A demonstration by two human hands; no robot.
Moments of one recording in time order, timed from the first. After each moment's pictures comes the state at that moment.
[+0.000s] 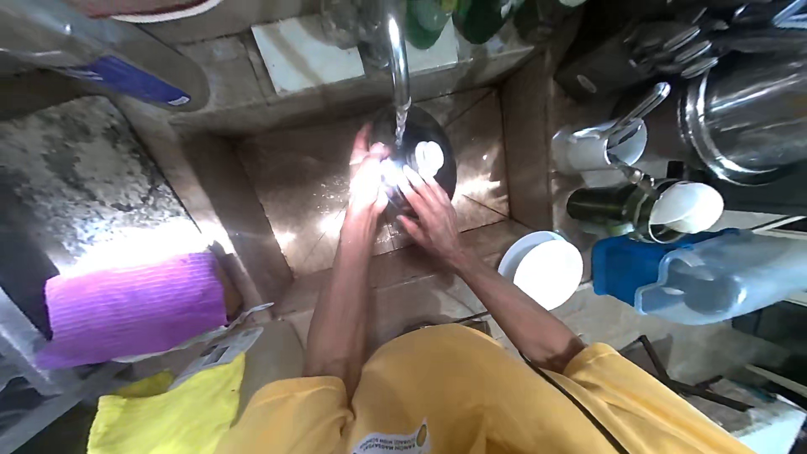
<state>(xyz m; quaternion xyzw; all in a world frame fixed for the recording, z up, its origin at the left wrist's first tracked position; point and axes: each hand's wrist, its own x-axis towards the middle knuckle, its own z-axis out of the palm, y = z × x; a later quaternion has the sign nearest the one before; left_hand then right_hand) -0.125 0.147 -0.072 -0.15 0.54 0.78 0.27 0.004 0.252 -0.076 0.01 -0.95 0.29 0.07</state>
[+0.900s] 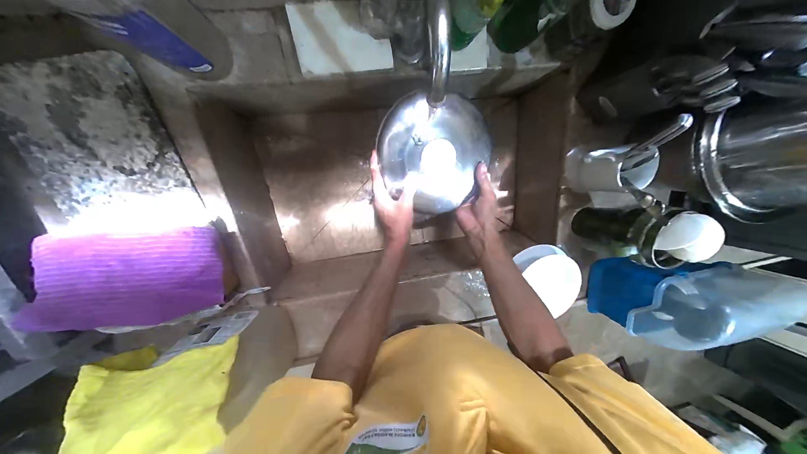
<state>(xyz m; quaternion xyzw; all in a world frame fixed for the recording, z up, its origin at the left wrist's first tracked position) -0.049 0.150 -0.128 -0.12 0.73 0.68 0.03 -0.013 0.303 -0.111 -0.38 -0.32 0.86 0.13</state>
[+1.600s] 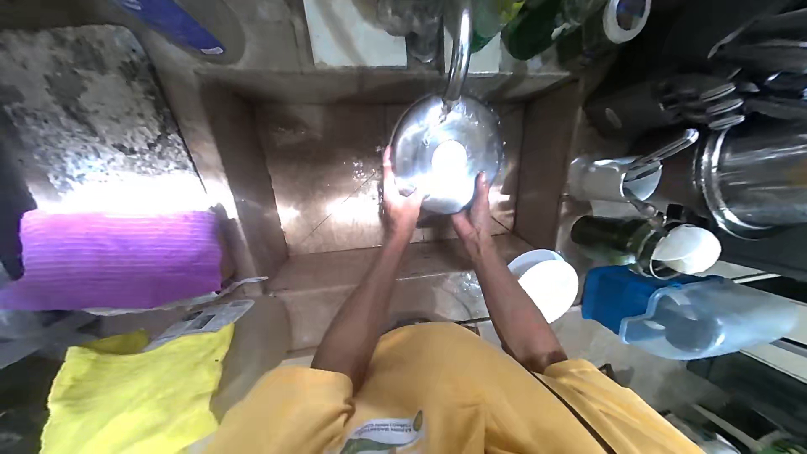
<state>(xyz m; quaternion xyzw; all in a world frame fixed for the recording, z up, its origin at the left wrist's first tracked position) -0.053 0.150 -0.136 -0.10 0.71 0.69 0.07 -0.002 0.293 -0.126 -0.36 -0.32 0.87 0.11</state>
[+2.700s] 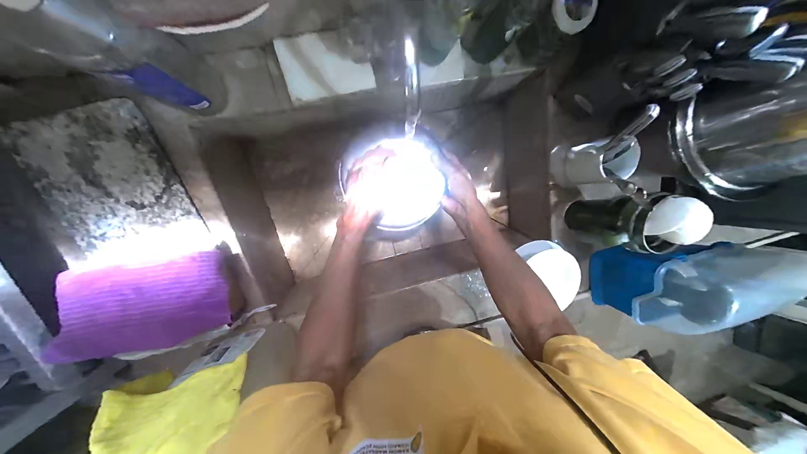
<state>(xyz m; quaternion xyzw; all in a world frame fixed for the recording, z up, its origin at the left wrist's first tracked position) -0.138 0.118 -0.061 0.16 0.89 0.34 0.26 -0.063 0.300 -0.110 -0.41 -0.45 0.79 0.01</state>
